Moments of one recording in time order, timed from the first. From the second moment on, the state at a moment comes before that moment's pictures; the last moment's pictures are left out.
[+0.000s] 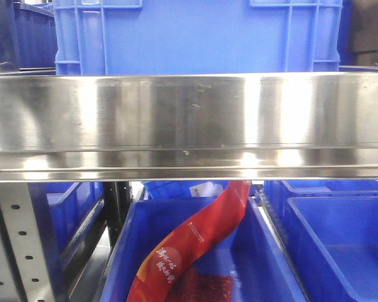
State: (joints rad) left arm -0.20 0.66 -0.57 -0.18 0.10 0.05; right arm 0.23 0.77 -0.60 -0.62 0.00 0.74
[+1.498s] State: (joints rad) left arm -0.03 0.25 -0.39 -0.18 0.10 0.05; right arm 0.23 0.39 -0.47 -0.64 0.11 0.70
